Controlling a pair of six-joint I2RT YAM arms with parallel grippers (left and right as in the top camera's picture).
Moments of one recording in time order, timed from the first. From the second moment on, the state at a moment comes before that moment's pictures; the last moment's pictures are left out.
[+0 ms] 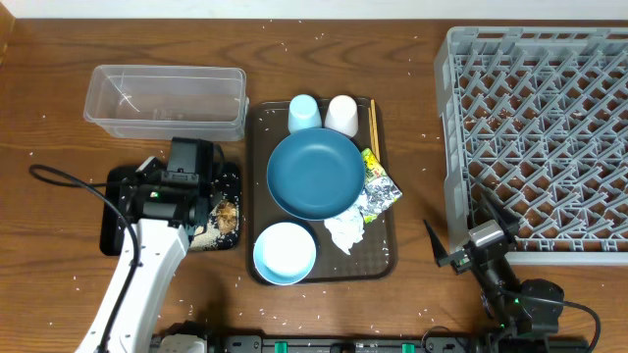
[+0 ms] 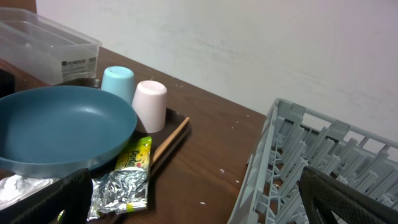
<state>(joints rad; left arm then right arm) -0.11 1.24 0.88 -0.92 -0.31 -1.01 -0.01 0.01 0.01 -0.04 -0.43 -0.24</state>
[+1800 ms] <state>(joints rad) 0.00 1.46 0.88 -0.78 -0.39 -0.98 -0.01 0.01 0.01 -0.04 -0.43 -0.24</state>
